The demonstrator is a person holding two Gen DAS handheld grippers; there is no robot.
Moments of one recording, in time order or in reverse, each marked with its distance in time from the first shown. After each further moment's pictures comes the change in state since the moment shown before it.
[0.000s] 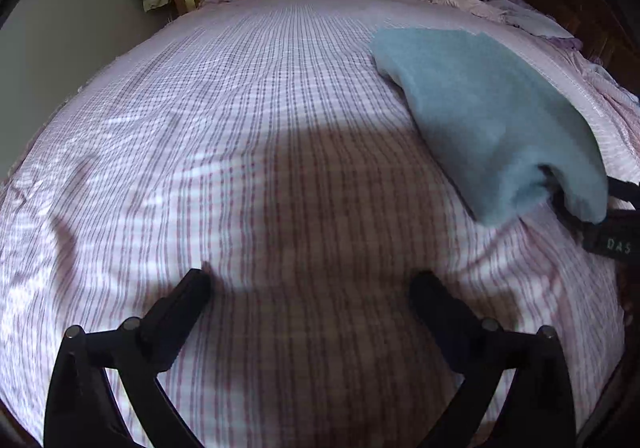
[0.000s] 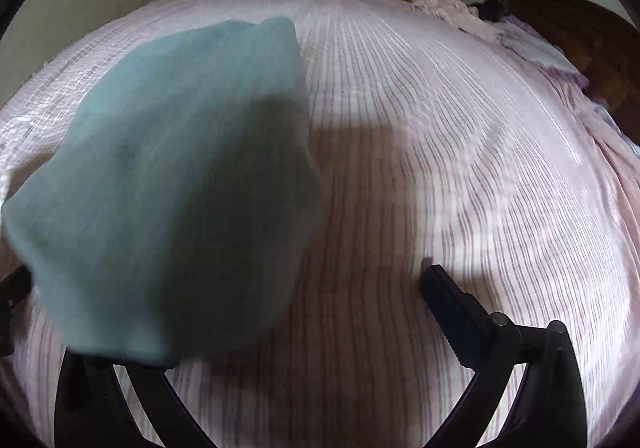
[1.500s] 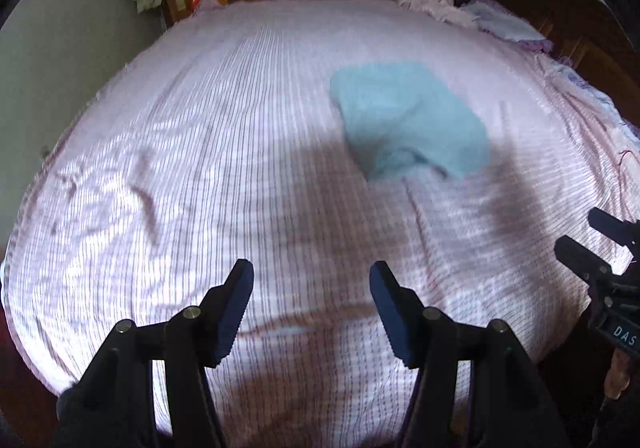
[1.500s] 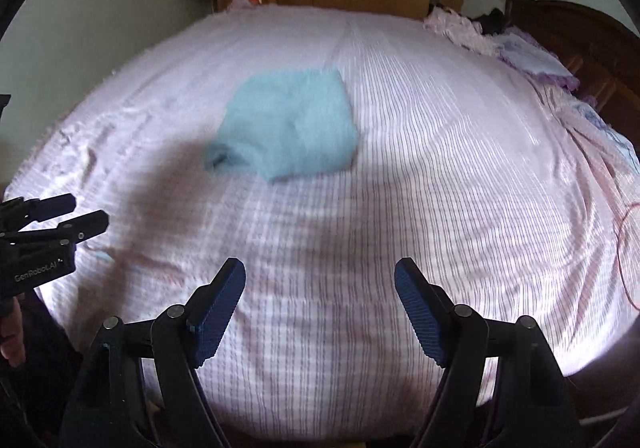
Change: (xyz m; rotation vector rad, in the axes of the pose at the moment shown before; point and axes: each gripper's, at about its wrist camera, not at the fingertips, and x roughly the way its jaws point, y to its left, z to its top) left arm -0.150 -0.014 -0.040 0.006 0.041 -0.044; right arm -0.187 0.016 -0.083 0.015 -0.012 0.091
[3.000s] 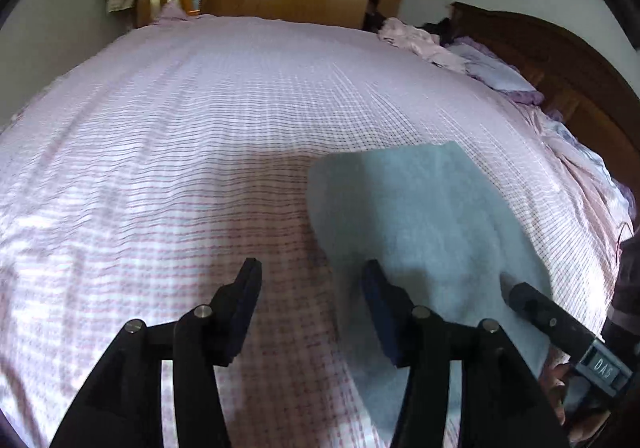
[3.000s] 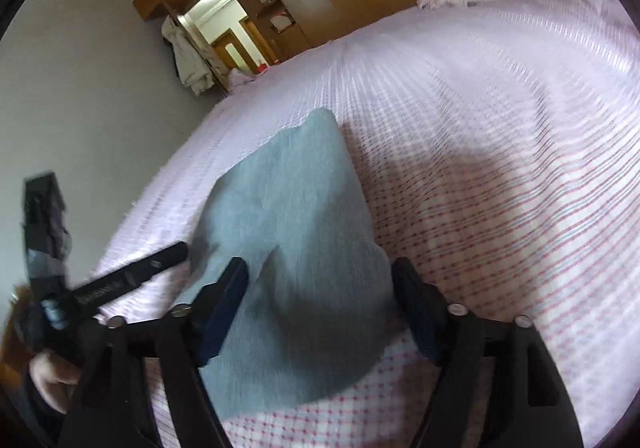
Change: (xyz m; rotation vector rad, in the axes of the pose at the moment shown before) left arm 0.148 0.002 0.142 -0.063 -0.132 -0.206; right arm 0.162 -0.055 0.083 0.362 -0.200 0.348
